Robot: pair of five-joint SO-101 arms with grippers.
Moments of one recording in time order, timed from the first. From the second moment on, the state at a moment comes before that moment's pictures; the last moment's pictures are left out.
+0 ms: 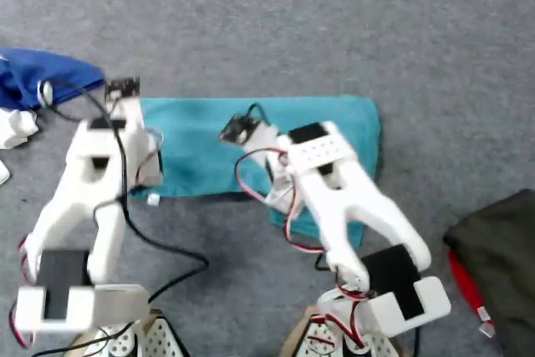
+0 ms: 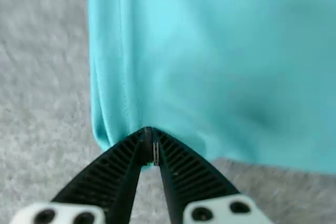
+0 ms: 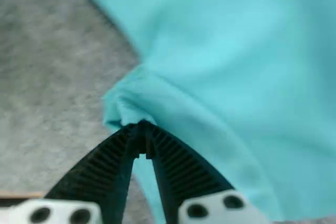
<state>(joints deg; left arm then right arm) -5.0 -8.7 39.6 59.1 -1.3 -24.4 -3.8 37.8 68.6 27.7</state>
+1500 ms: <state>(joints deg) -10.2 34.2 -8.7 46.7 -0.8 4.6 24.5 6.9 57.8 40.7</state>
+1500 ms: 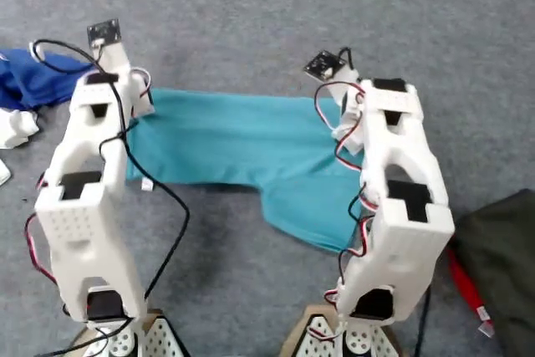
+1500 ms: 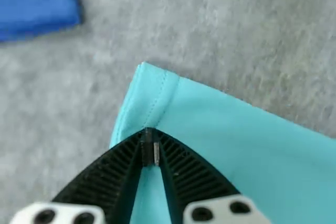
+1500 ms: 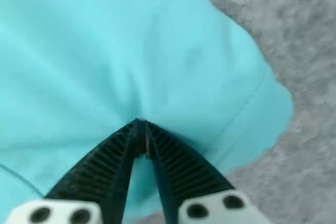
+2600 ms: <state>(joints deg) -11.6 22.2 -31.6 86.0 -7.3 -15.1 -33.3 41.0 73.2 47.0</state>
